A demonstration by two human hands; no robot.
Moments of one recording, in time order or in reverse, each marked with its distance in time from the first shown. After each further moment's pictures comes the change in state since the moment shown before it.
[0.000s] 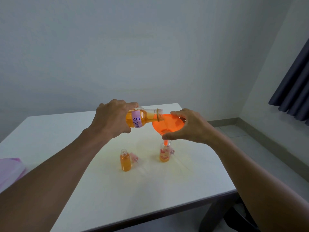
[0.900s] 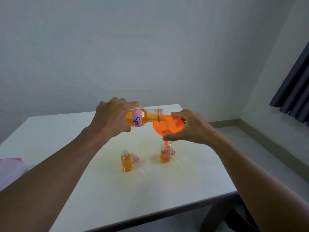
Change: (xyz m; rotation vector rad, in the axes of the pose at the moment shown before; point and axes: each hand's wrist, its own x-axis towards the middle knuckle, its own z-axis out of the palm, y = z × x) left_hand 0.001 -0.002 -0.005 0.057 0.030 0.025; right_hand 0.002 -0.001 0.000 0.006 -0.006 -0.009
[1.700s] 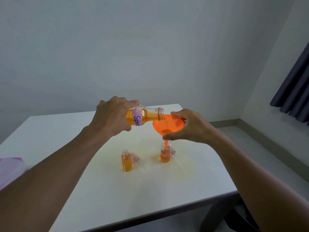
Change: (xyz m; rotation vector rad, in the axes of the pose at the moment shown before) left_hand 0.000 0.001 -0.004 0.000 -0.003 -0.006; right_hand 0.000 -0.001 -0.001 0.001 0.002 -0.003
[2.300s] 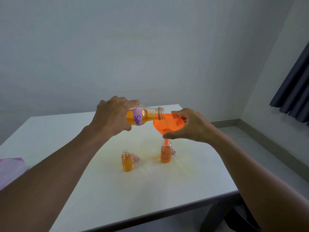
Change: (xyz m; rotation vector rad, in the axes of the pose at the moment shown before) left_hand 0.000 0.001 -0.004 -0.001 0.005 -0.003; right_hand 0.002 0.001 -0.002 0.009 0.017 0.003
